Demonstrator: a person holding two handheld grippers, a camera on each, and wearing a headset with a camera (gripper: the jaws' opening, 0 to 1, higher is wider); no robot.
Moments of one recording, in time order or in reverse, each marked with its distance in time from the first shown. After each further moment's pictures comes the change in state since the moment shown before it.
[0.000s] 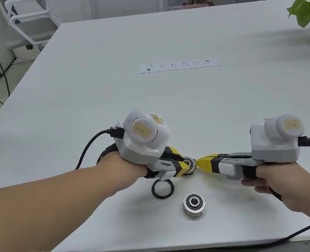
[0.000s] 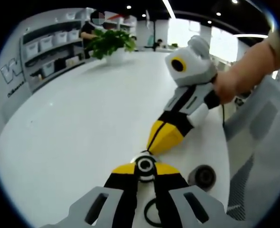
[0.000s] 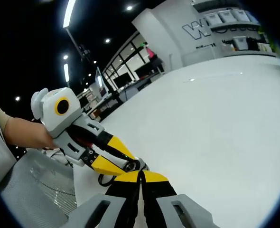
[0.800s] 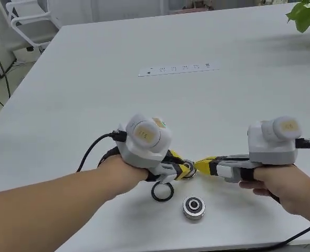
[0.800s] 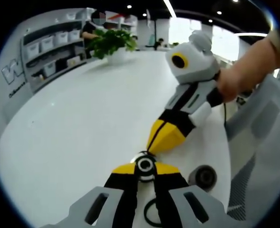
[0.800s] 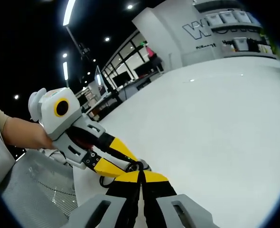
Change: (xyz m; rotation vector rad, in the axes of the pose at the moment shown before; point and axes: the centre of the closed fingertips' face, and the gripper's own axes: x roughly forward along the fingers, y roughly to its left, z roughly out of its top) left arm 0.001 0.001 -0.001 0.002 0.005 0.021; right arm 0.001 0.004 0.003 -0.011 0.012 -0.014
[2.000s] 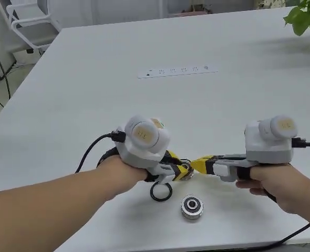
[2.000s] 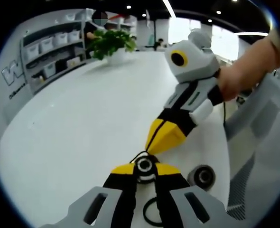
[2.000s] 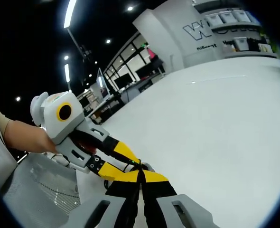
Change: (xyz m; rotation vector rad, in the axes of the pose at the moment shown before) left arm -0.003 -0.002 0.001 0.012 -0.003 -0.001; right arm 0.000 0.005 0.004 0.005 -0.013 0.022
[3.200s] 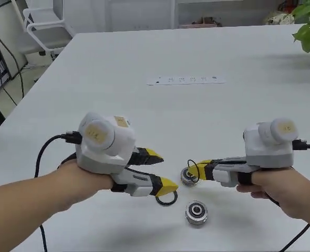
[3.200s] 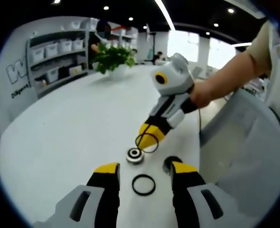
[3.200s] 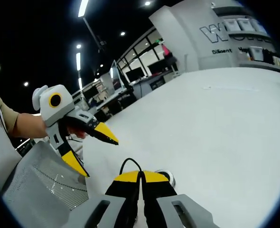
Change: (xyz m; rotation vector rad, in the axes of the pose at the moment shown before) left arm -0.090 -0.020 0.001 -0.040 -0.115 -0.030; right arm 0.006 0.033 0.008 -0.114 0.065 0.063
